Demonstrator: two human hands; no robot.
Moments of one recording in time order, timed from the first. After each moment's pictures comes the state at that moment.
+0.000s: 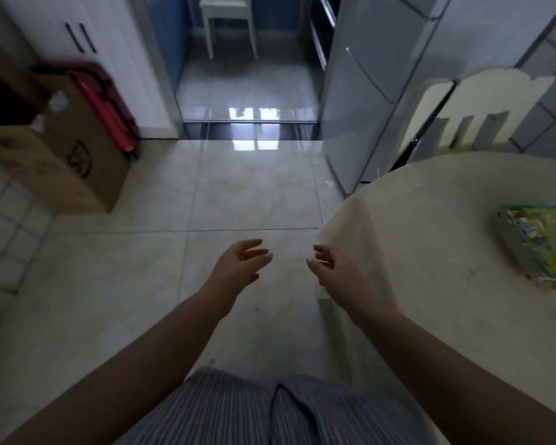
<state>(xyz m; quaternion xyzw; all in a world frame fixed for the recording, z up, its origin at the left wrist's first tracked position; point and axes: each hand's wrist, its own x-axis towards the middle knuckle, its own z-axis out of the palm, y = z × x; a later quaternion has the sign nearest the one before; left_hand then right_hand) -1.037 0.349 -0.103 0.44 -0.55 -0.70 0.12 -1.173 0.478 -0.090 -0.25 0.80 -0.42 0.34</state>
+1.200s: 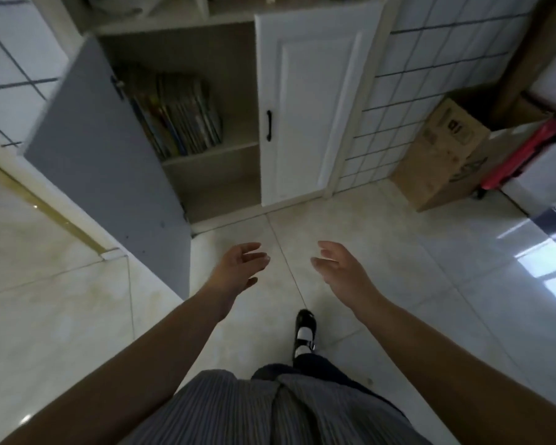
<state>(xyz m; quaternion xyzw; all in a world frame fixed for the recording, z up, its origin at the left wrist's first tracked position) -0.381 0.443 -0.118 0.66 -0.16 -0.52 0.52 -0.556 0.347 -0.095 -0.66 0.51 -0.12 0.54</state>
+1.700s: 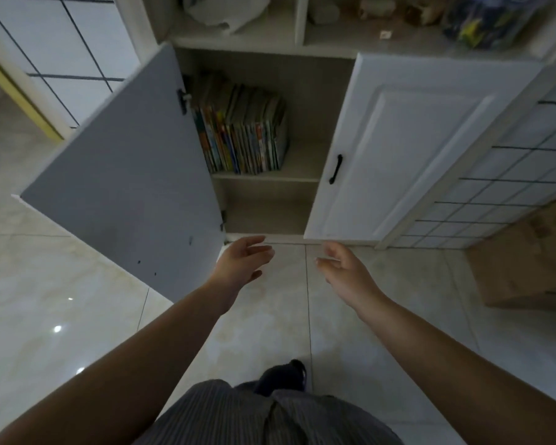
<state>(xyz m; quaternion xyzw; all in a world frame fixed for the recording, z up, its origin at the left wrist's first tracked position) -0.268 0.300 -0.114 0.68 -0.04 -0.40 0.61 -0.393 0.152 -0.100 -0.74 0.40 -0.02 0.54</state>
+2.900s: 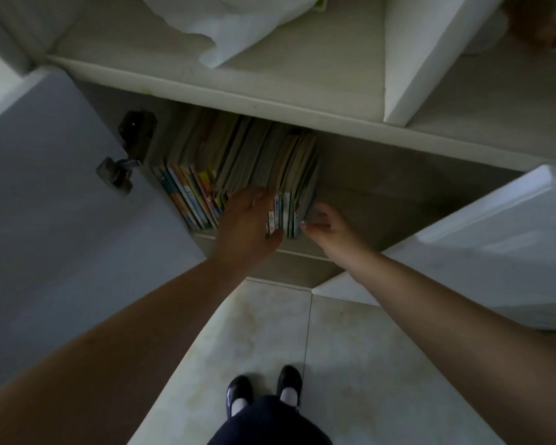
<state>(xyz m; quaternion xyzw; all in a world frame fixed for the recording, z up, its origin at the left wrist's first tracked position) 0.066 0.066 -0.199 0.90 -0.33 -0.06 0.27 -0.009 -0.085 -0.187 -0.79 0.33 0.09 0.52</state>
